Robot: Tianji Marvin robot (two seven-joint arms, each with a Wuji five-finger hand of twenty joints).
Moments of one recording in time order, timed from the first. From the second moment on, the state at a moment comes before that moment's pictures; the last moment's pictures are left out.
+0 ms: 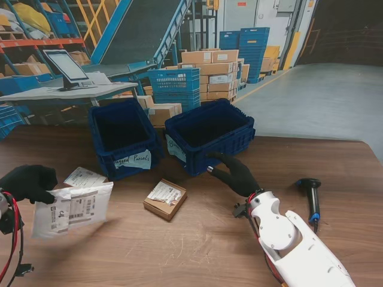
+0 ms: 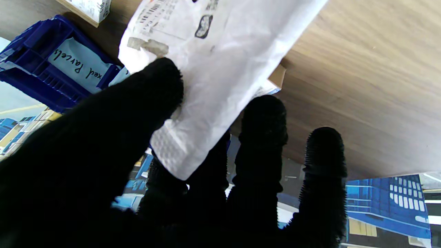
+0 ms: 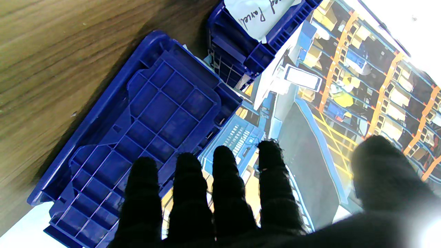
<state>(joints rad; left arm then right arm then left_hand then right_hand) 1.88 -1.02 -1.91 -2.07 0.64 0.21 -0.58 -1.44 -1.17 1.13 -1.41 -0.31 -0.28 -0.17 0.82 -0.93 0.95 -0.08 0.80 0.01 1.18 1.01 1.15 0.05 0.62 1.05 1.06 0.24 0.79 1.10 0.37 0.51 0.91 0.72 0.35 -0.20 0.46 -0.01 0.43 -0.03 0.33 0.56 0.47 0.13 0.25 0.28 0.45 0.15 0.13 0.26 0.16 0.24 0.48 0.50</state>
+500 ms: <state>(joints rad) 1.85 -1.02 -1.85 -2.12 0.55 0.23 -0.50 -1.44 -1.17 1.14 -1.41 -0.31 -0.27 -0.17 0.82 -0.93 0.95 -0.08 0.80 0.01 1.18 1.01 1.15 0.05 0.62 1.05 1.06 0.24 0.79 1.10 0.37 0.51 0.91 0.72 0.35 -0.20 0.46 -0.01 0.43 -0.03 0.33 0.56 0.47 0.13 0.25 0.28 0.44 0.15 0.13 0.26 0.16 0.24 0.48 0.50</state>
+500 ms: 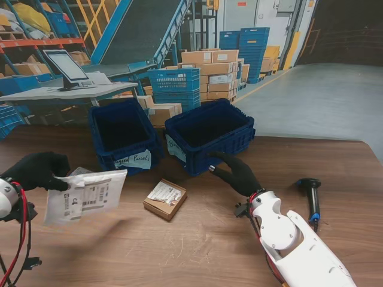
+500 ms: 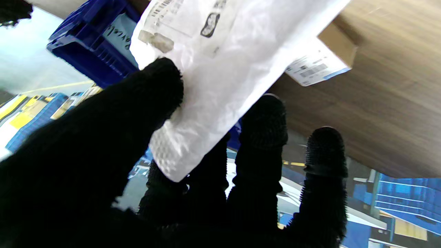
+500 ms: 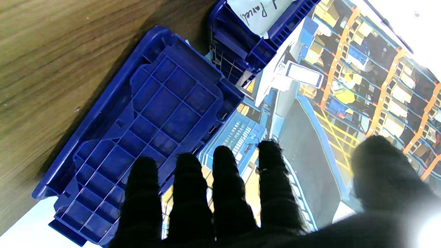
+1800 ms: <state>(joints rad) 1.60 -1.10 -1.39 -1.92 0.30 0.07 -0.09 -1.48 -1.17 1.19 -1.45 -0.29 -0.24 -0.15 0.84 -0.93 0.95 -0.08 0.80 0.02 1.18 1.02 1.15 0.07 0.62 1.05 1.06 0.24 0.79 1.10 0.35 0.53 0.92 0.72 0.35 -0.20 0.46 -0.01 0.43 -0.03 0.33 0.56 0.47 0.13 0.25 0.28 0.44 0.15 0.13 0.26 0.16 0.24 0.48 0.50</state>
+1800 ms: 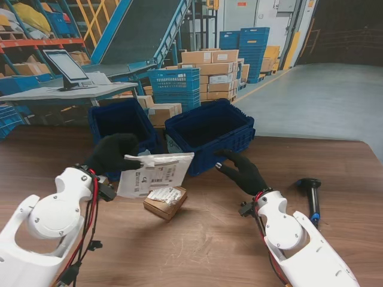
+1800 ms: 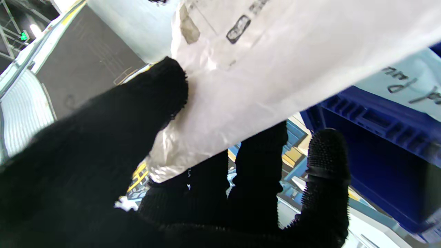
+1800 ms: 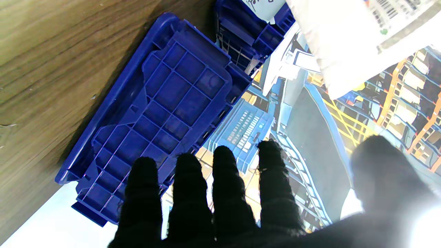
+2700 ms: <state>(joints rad) 1.64 -1.11 -1.29 -1.77 0.06 -0.14 -0.11 -1.49 -1.17 1.22 -1.47 -0.29 -0.21 -0.15 0.87 -0.93 0.95 -0.08 0.80 0.03 1.18 1.04 1.15 0.09 0.63 1.06 1.06 0.26 0.79 1.11 0.33 0.55 0.92 0.73 0.35 -0.20 0.46 -0.01 0.43 -0.03 0.33 0.56 0.47 0.13 0.25 0.28 0.44 0.15 0.13 0.26 0.16 0.24 0.48 0.50</state>
